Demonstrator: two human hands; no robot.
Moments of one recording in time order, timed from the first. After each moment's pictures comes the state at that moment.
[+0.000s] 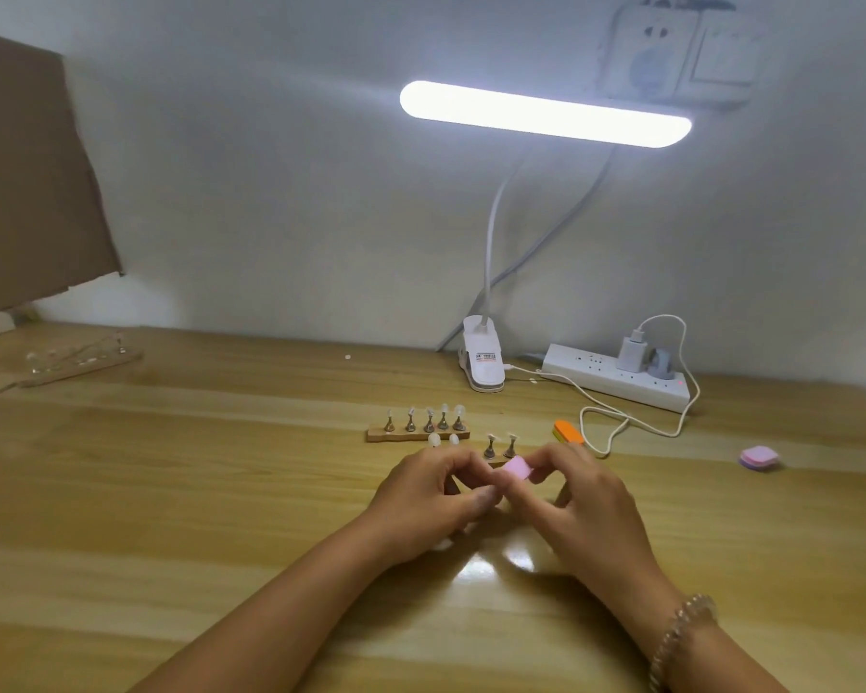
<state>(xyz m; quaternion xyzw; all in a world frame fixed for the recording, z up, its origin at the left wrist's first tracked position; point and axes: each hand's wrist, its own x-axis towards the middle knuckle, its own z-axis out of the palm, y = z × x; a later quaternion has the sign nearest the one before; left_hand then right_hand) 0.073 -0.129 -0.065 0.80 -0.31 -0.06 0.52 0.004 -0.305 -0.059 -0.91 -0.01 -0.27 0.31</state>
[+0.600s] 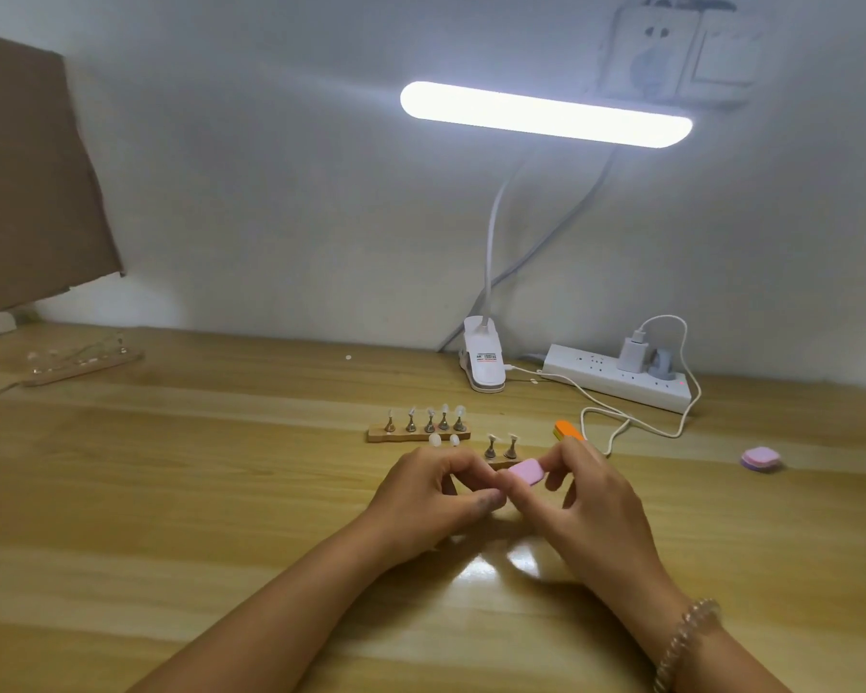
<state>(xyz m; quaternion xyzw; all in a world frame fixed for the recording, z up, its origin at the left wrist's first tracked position) 0.072 -0.128 -0.065 0.80 -0.32 -0.02 0.51 0.004 -0.307 -0.061 -0.90 0.01 -0.28 0.32</state>
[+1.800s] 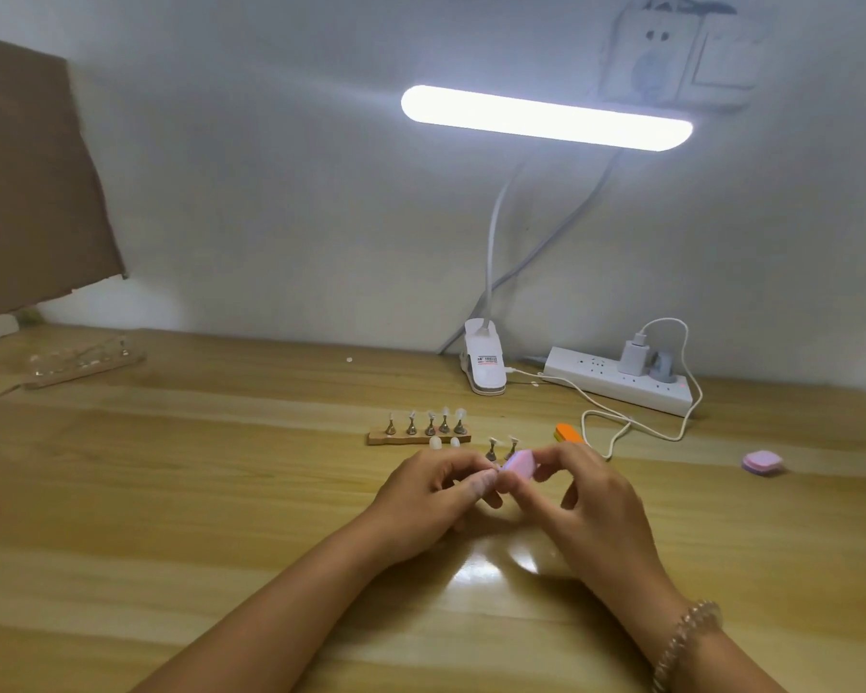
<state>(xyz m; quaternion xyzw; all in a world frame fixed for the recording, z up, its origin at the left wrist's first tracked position) 0.075 -0.128 -0.063 0.77 -0.33 -0.06 0.54 0.002 -0.305 -0.058 -0.90 -0.01 -0.30 0.32</state>
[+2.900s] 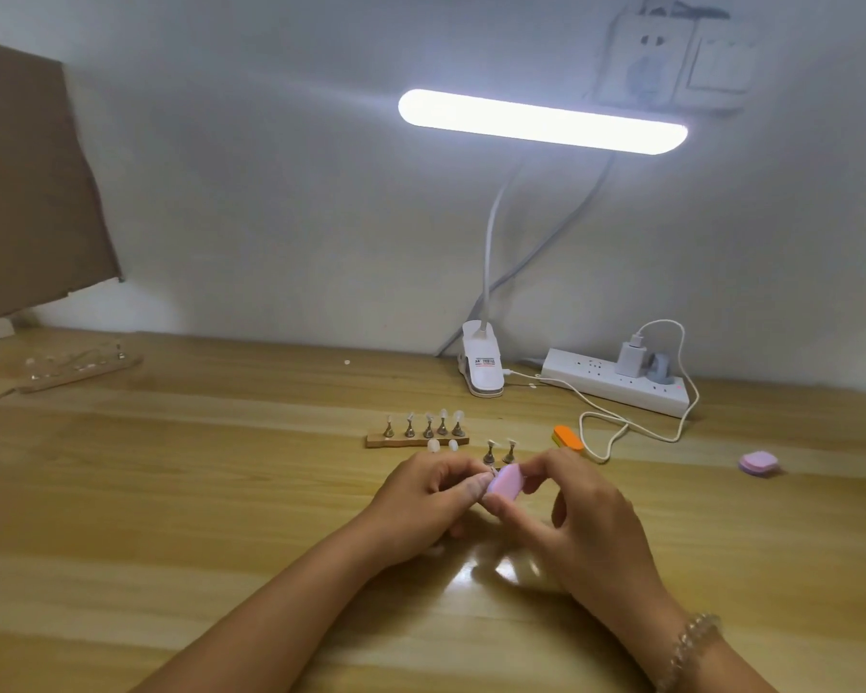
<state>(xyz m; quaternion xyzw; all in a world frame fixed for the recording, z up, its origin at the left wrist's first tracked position) 0.070 -0.126 -0.059 0.78 -0.31 -0.09 0.54 0.000 -0.304 -0.060 -0.91 -0.04 -0.29 0.28</state>
